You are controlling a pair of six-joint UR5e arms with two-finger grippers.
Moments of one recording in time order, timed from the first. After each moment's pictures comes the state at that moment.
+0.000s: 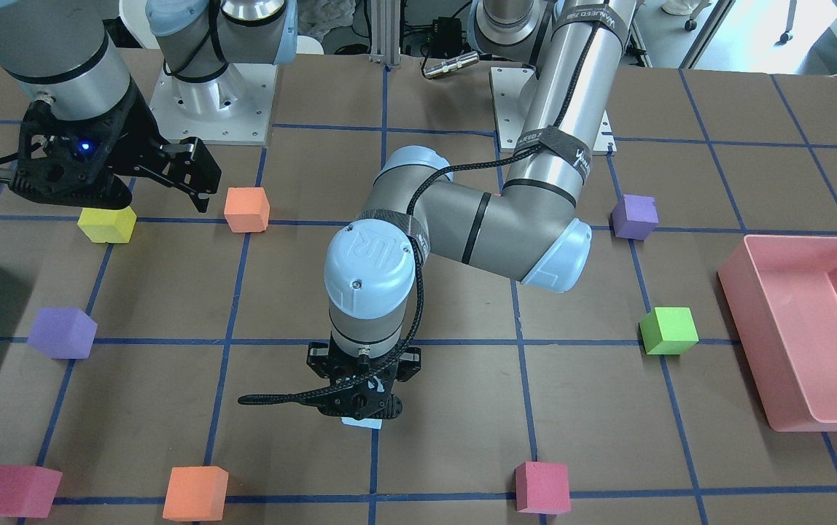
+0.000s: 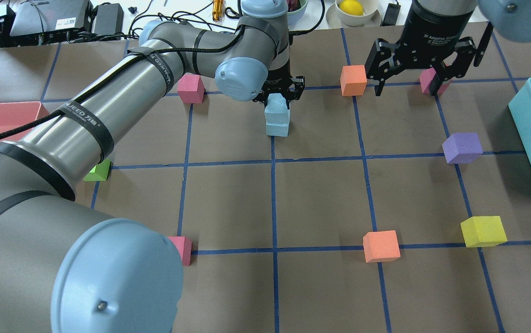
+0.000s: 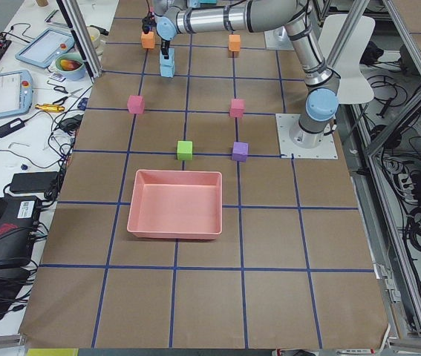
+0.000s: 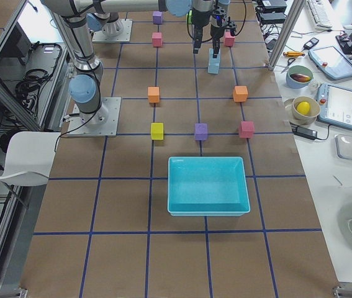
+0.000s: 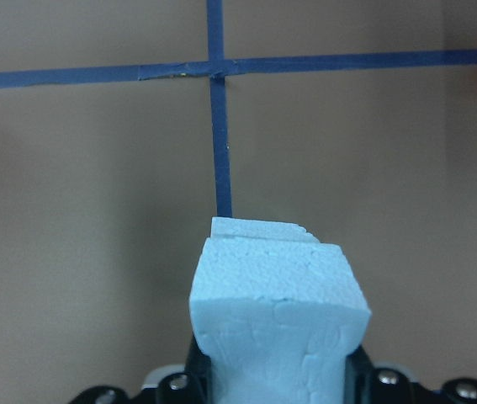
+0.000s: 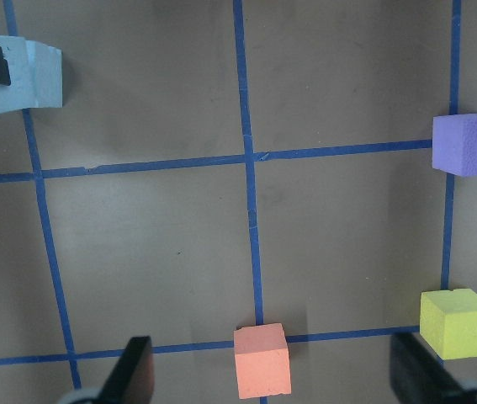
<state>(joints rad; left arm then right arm) -1.93 -2.24 -1.22 -1.20 1.54 -0.32 1.58 -1.47 1.44 -1.47 -1.58 0.08</state>
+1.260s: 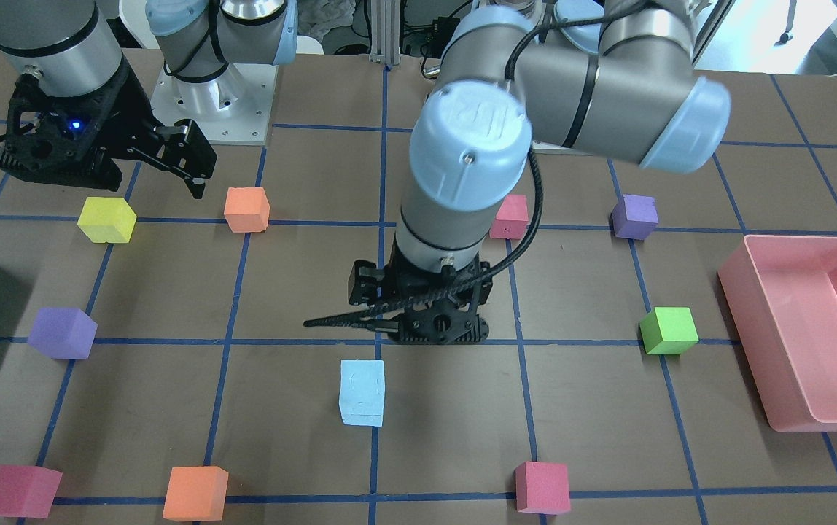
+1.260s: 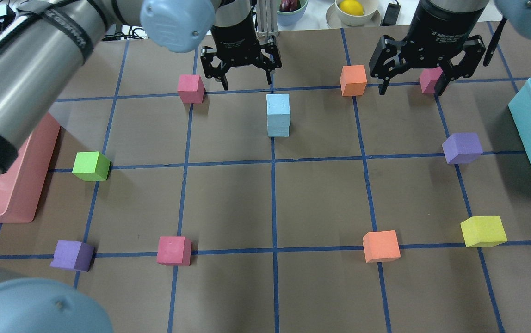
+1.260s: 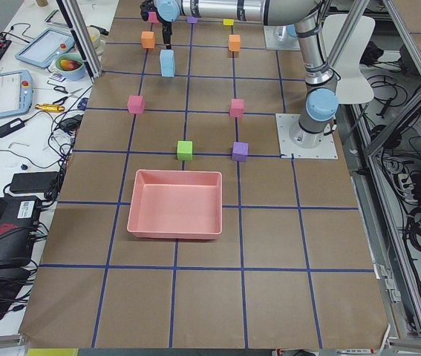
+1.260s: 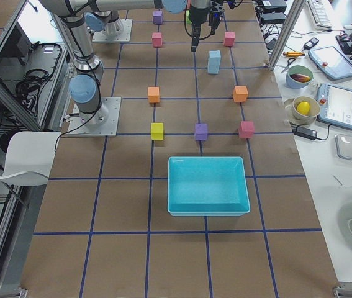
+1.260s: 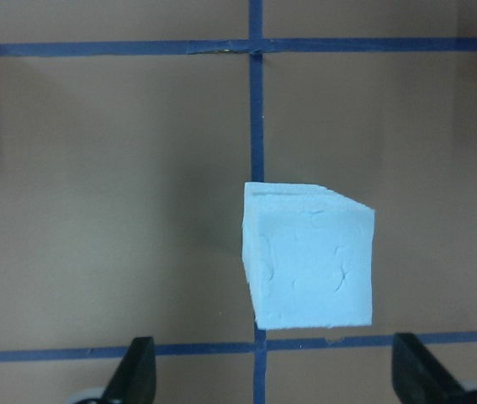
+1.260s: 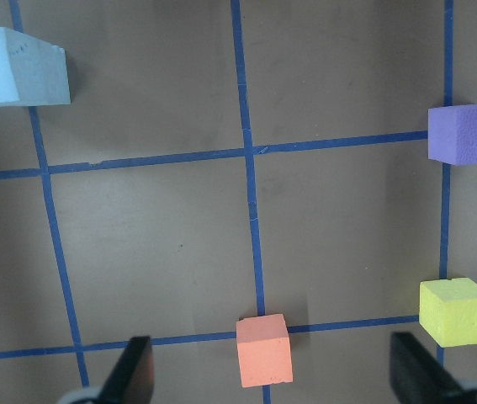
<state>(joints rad) -1.83 -1.99 -1.18 -1.56 1.47 -0.31 1.57 -1.50 1.44 -1.45 -1.58 0.08</state>
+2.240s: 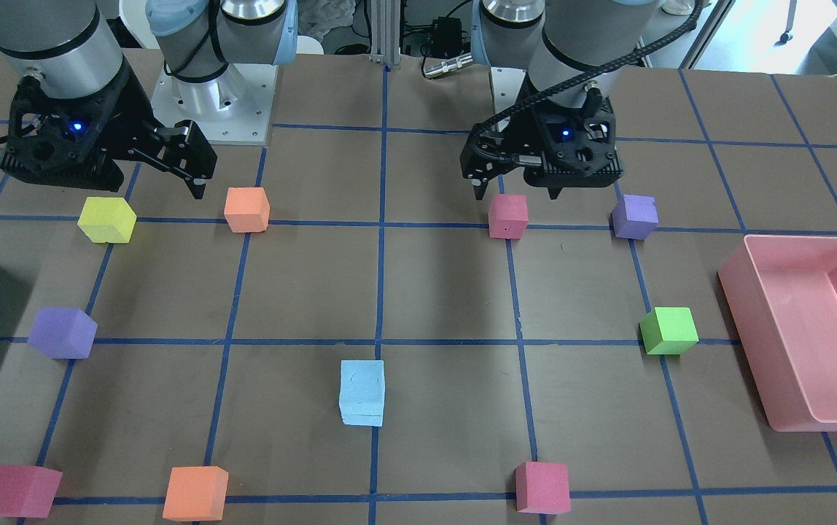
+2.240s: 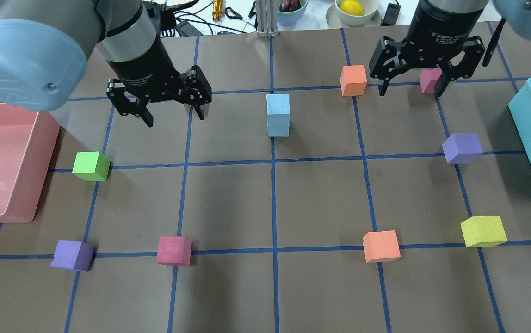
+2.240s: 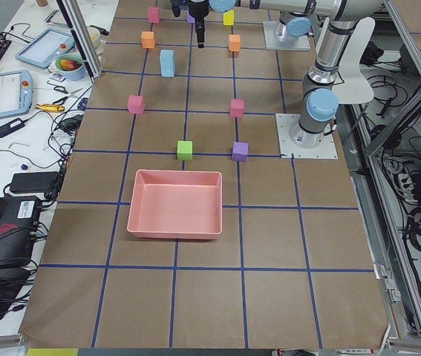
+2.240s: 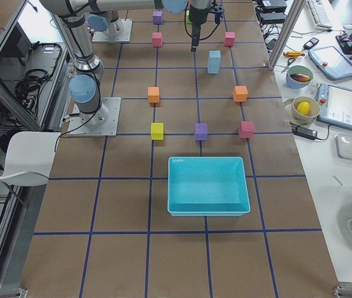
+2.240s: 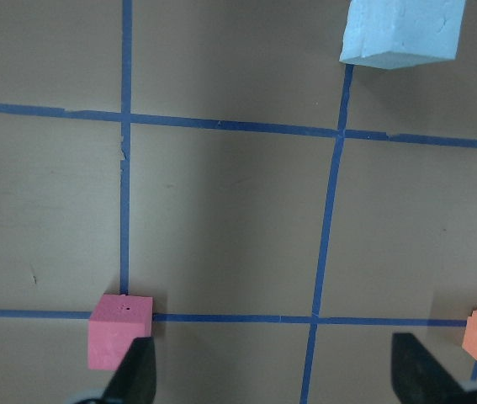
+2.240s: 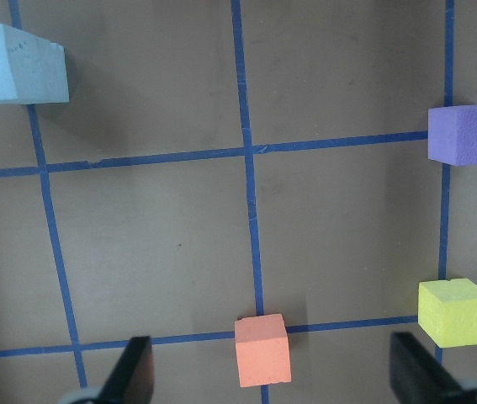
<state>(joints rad) -1.67 -1.62 -1.53 -1.57 1.54 -0.17 1.57 -1.50 1.44 -1.45 -1.58 0.08</state>
